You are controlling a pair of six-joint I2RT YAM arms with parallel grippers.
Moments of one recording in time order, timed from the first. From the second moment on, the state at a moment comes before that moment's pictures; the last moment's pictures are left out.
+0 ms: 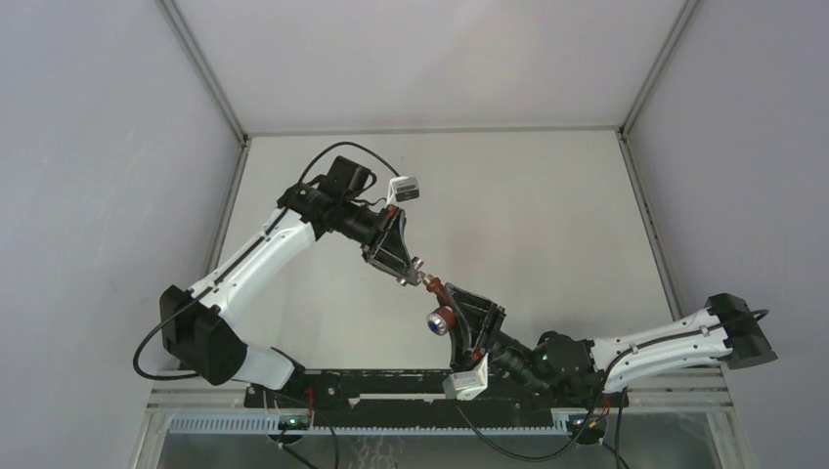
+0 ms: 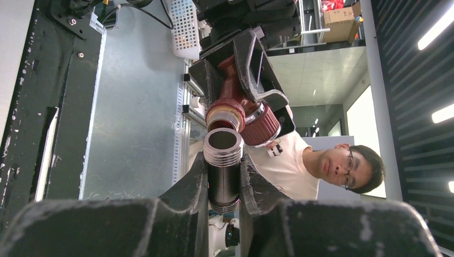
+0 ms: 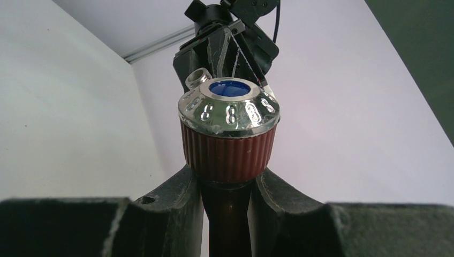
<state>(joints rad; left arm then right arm) -0.55 1.43 1.33 -0.91 1.44 -0.34 1.72 0.80 0.40 0.69 0.64 -1.46</state>
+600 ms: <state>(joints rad) -0.55 1.42 1.33 -0.91 1.44 -0.35 1.70 0.84 0.40 0.75 0.59 -1.46</state>
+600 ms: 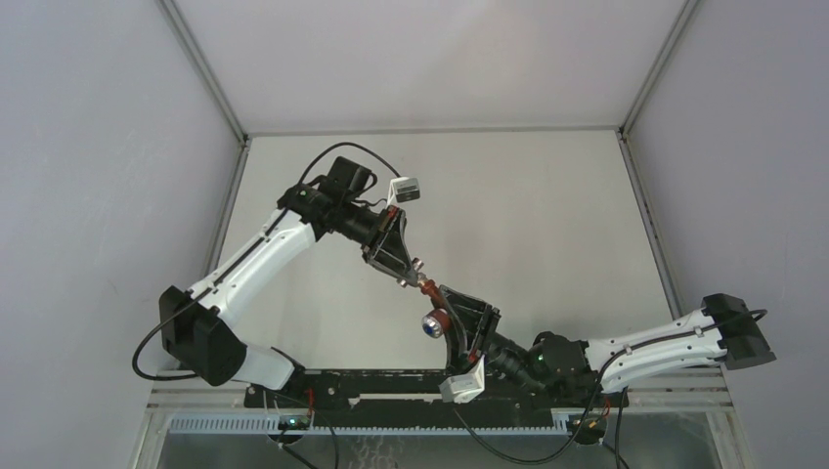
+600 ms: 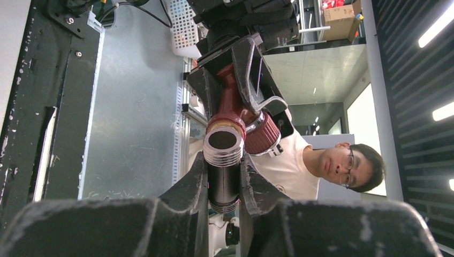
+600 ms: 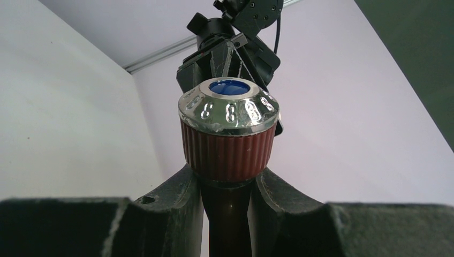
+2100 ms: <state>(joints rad) -0.54 1.52 1.51 -1.29 1.44 -0.04 1.55 0.81 0.39 0.84 0.45 -0.71</state>
